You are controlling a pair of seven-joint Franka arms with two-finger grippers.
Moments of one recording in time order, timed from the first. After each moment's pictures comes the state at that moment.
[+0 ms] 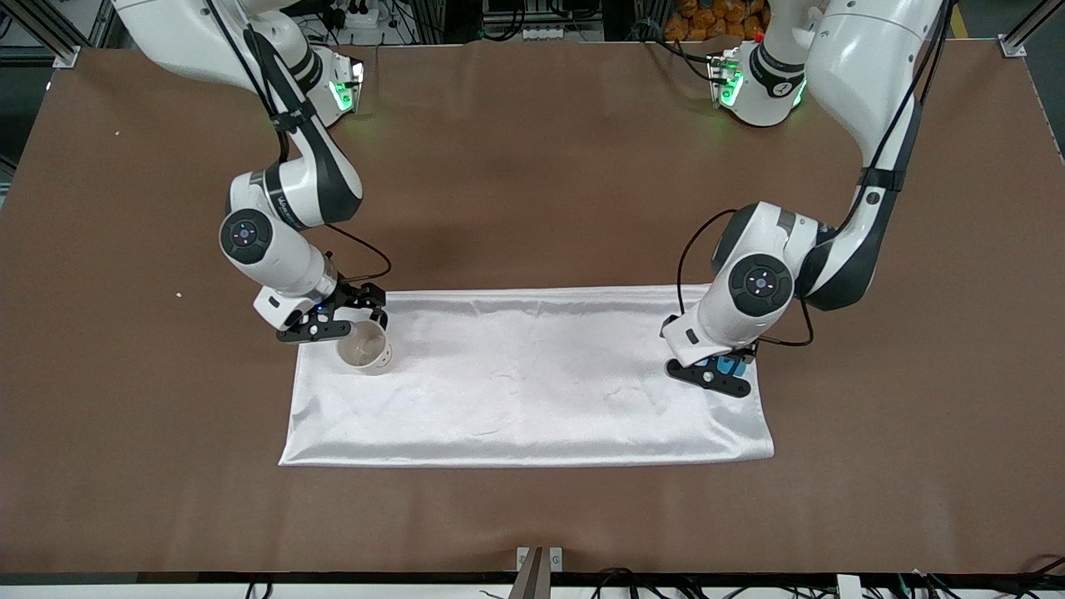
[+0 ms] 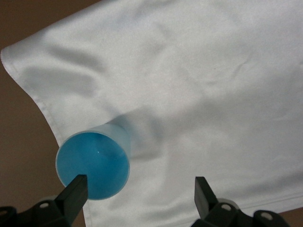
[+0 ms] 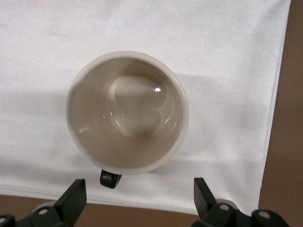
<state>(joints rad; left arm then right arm) -0.30 0.58 -0.13 -1.60 0.16 2.11 -0.14 0.31 0.34 0.00 -2.10 0.10 2.45 0.16</state>
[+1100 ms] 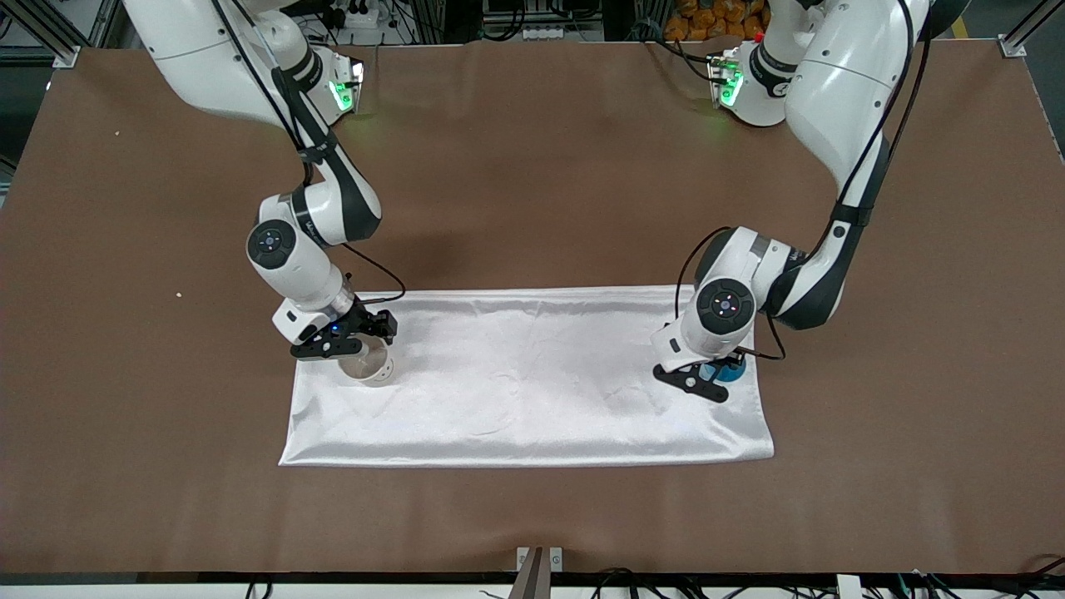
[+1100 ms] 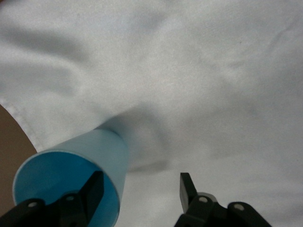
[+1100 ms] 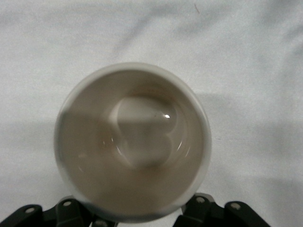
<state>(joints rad) -0.30 0.68 -0.13 -1.60 0.25 2.15 -0.14 0.33 0.47 0.00 -2.08 0.10 2.71 0.21</state>
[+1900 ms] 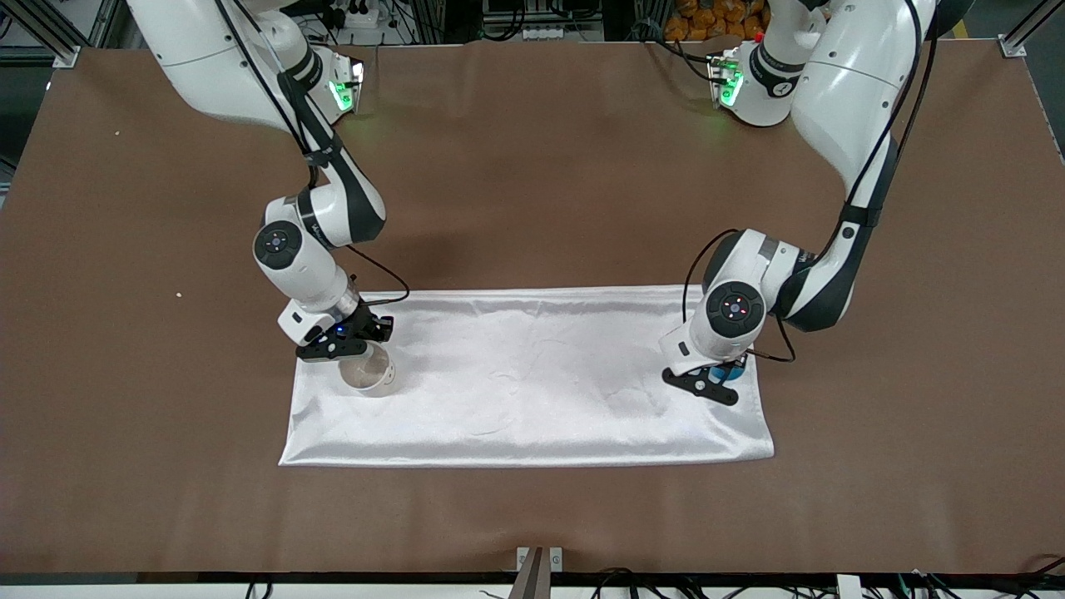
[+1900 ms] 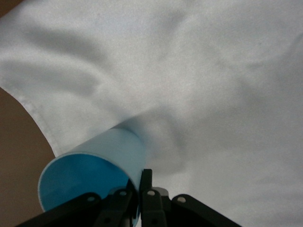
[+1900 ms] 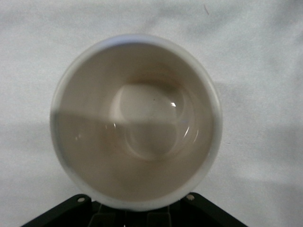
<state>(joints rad) -0.28 0.67 -0.13 -1.61 0.26 2.15 -0.14 0.34 0.48 0.00 -2.08 0.10 2.73 0.21</state>
